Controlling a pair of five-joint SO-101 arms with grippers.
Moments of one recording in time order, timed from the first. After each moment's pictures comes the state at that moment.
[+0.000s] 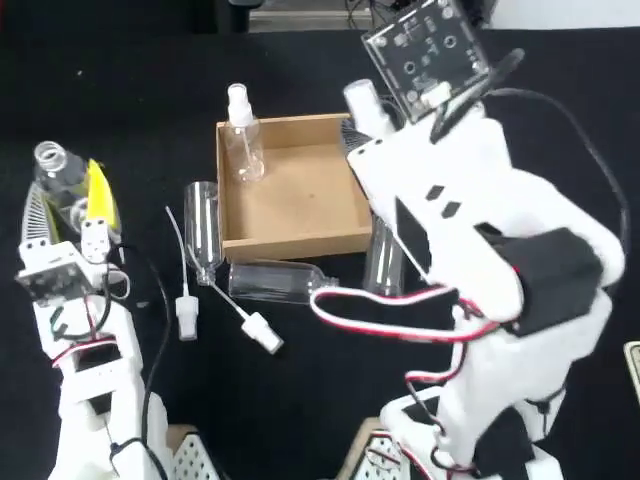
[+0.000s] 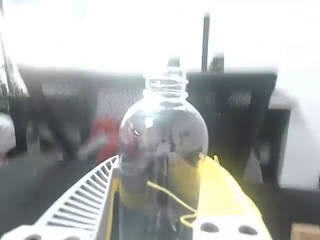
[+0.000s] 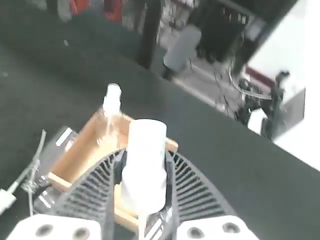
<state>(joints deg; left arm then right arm) -24.8 -53.2 95.1 -49.5 -2.5 -18.8 -21.4 -37.1 94.5 13.8</state>
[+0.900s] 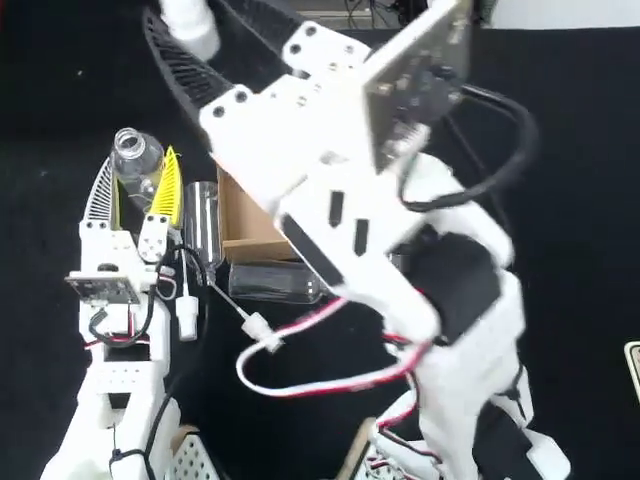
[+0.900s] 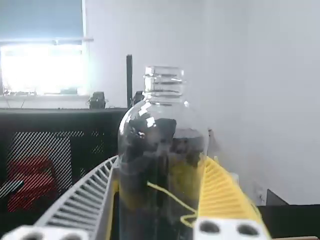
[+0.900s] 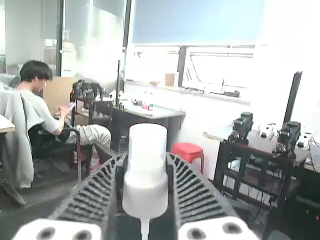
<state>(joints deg) -7.3 -53.2 95.1 -55.5 -2.6 -42.0 -21.4 -24.9 42.5 3.3</state>
